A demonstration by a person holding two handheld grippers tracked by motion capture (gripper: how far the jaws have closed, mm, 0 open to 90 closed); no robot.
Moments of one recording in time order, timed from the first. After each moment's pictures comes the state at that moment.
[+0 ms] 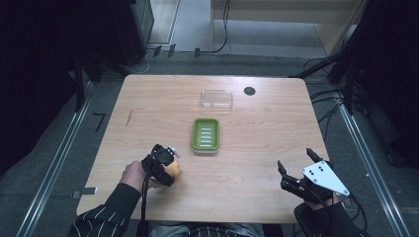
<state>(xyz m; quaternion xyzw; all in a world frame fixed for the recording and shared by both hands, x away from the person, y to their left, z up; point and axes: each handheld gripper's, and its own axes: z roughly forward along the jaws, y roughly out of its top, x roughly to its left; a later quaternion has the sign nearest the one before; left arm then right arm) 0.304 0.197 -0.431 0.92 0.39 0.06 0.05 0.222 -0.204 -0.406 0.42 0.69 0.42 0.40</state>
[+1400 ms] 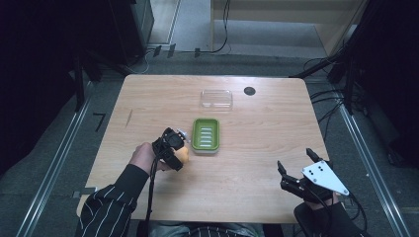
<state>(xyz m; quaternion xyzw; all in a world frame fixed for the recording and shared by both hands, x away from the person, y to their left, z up) 0.343 0.173 -0.410 0.93 0.35 0.07 0.06 0.222 -0.204 -0.406 0.42 0.70 0.42 0.40</state>
